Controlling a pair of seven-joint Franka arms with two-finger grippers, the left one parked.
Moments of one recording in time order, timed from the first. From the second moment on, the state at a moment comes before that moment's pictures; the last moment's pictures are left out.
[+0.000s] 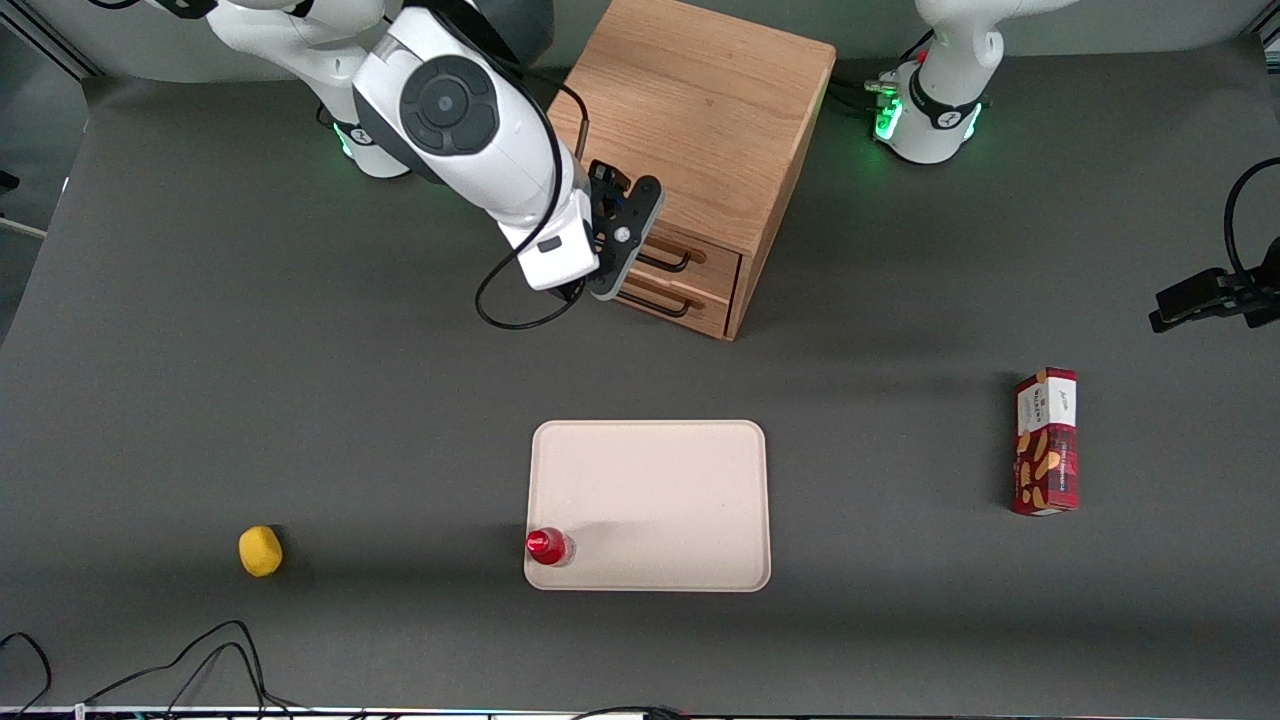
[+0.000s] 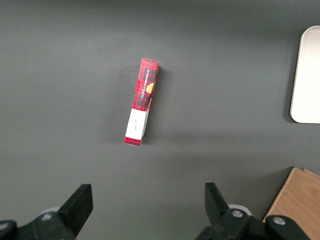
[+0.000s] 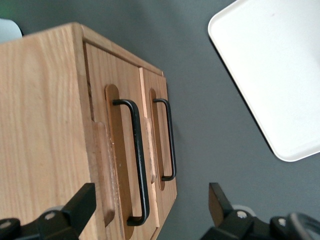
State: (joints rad) arm 0.20 0.44 0.64 -1.36 0.04 1.68 -0.24
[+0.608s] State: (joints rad) arm 0.20 0.45 0.64 -1.45 -0.02 1.68 -0.26
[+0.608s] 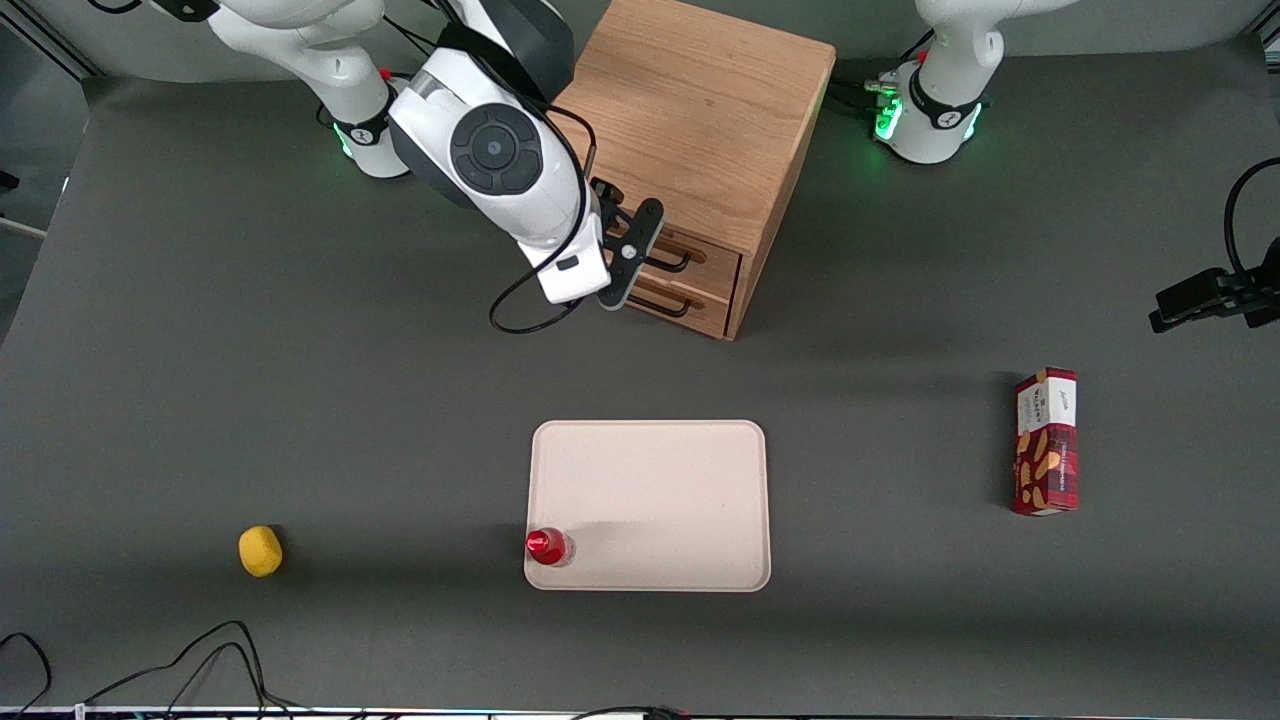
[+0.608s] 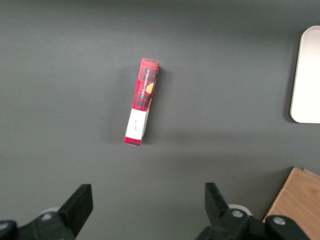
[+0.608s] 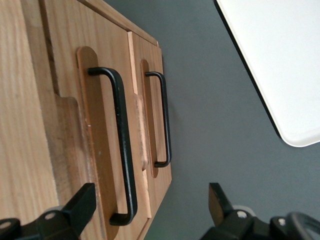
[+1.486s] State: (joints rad) arm 0.22 0.49 0.65 -1.50 -0.07 1.78 -0.26
